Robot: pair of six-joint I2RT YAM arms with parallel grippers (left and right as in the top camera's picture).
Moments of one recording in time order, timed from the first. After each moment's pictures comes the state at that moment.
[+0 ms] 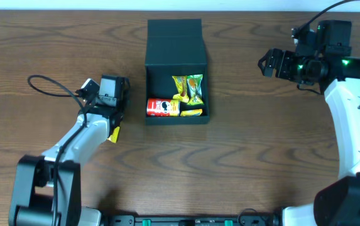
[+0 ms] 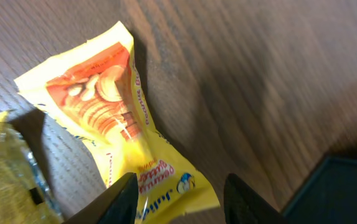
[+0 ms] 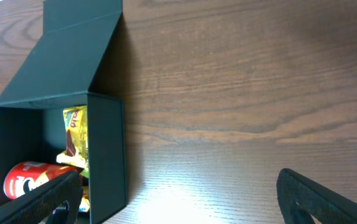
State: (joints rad) left arm -0.18 1.62 0.83 -0.24 -0.25 -1.05; right arm -0.09 1.62 1.48 -0.86 -0.32 0.16
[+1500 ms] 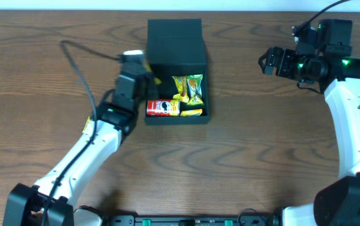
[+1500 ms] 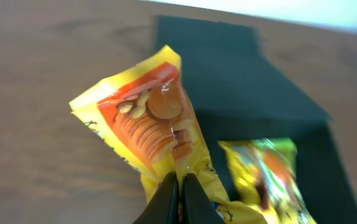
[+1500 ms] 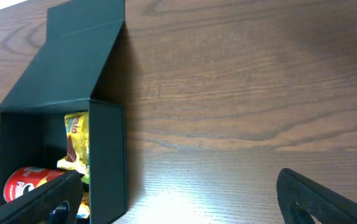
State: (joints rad) left arm -0.41 1.46 0.93 -0.11 -0.16 -0.32; right arm -0.09 1.62 1.48 -0.84 -0.32 0.16
